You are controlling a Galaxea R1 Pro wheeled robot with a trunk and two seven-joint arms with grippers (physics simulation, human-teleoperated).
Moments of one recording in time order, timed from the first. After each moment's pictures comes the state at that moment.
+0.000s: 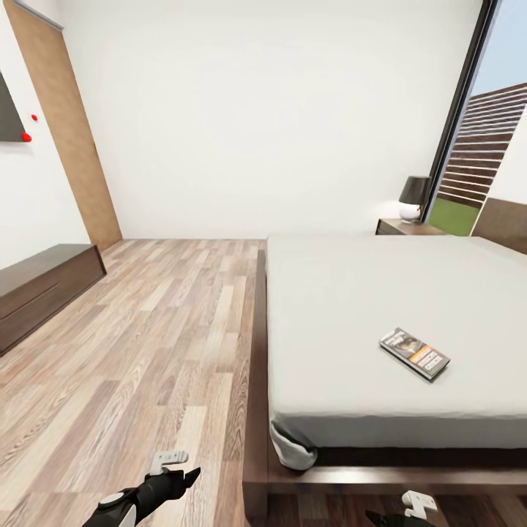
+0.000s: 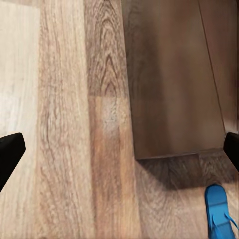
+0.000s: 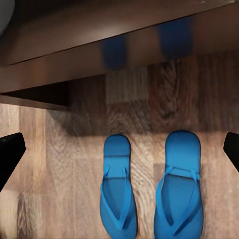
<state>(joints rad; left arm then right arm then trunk) -0.38 0.08 0.03 -0.47 0.15 0.09 -0.38 -0.40 -0.24 -0.18 -0.21 -0.10 0.10 0.63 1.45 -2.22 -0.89</state>
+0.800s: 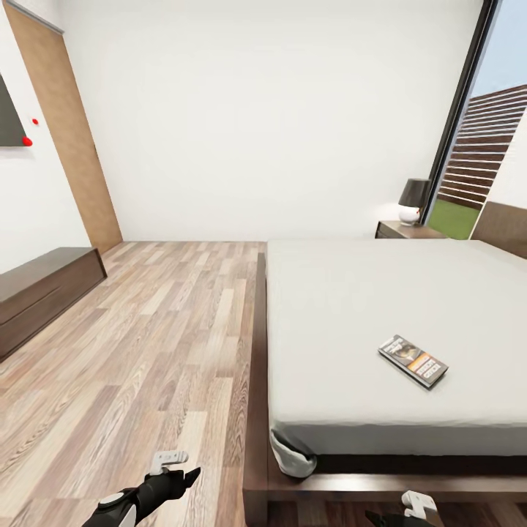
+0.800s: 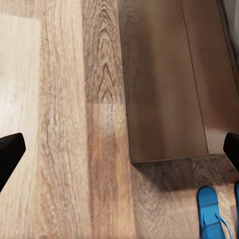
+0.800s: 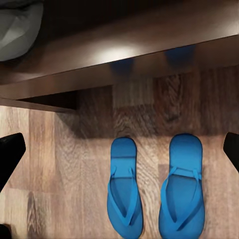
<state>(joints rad) -0.38 0.08 0.03 -0.47 0.15 0.09 -0.38 -0.40 -0.24 -0.18 -0.21 -0.10 0.10 0.63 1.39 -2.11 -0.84</state>
